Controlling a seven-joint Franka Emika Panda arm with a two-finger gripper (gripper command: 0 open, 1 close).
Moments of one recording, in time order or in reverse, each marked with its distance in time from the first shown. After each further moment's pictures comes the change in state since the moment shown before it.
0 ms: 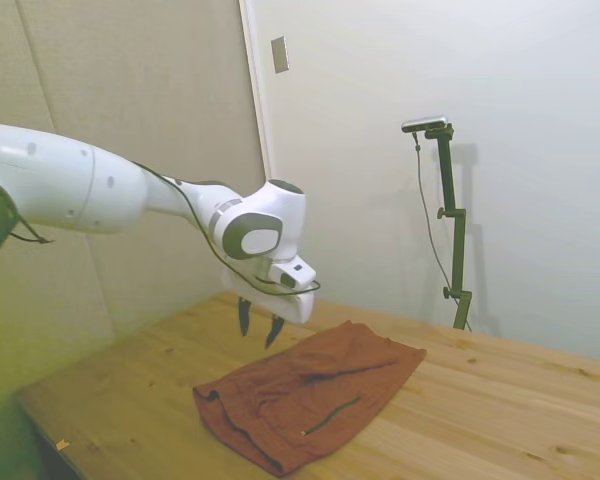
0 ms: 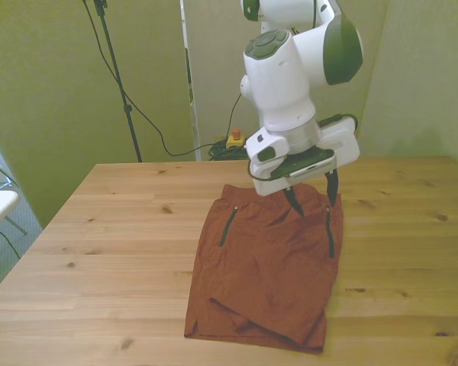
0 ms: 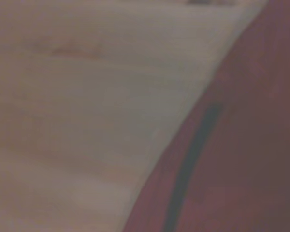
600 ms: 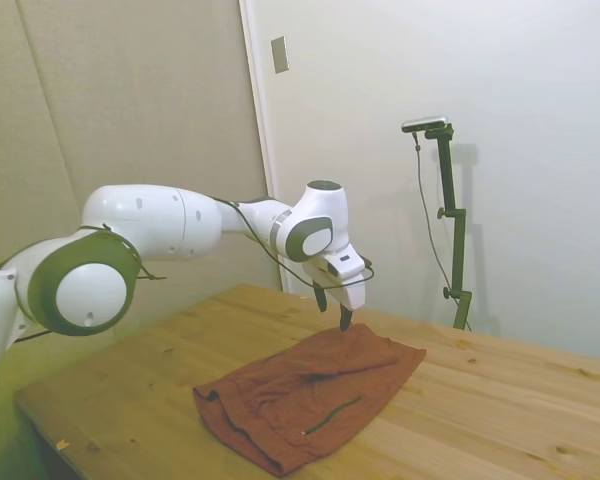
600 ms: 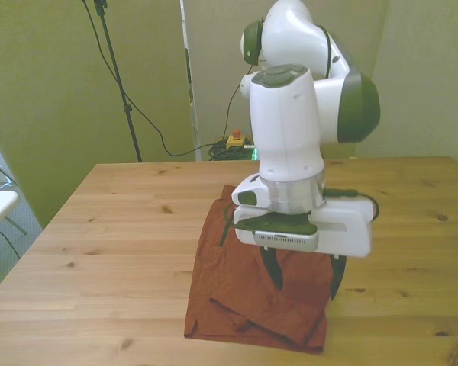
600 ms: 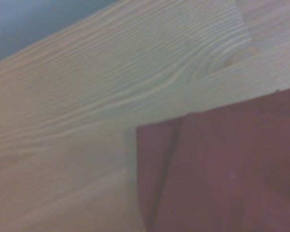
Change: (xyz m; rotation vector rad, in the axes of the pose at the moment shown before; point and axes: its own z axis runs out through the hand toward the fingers) arm 0.113 -0.072 0.020 0.055 0.291 0.519
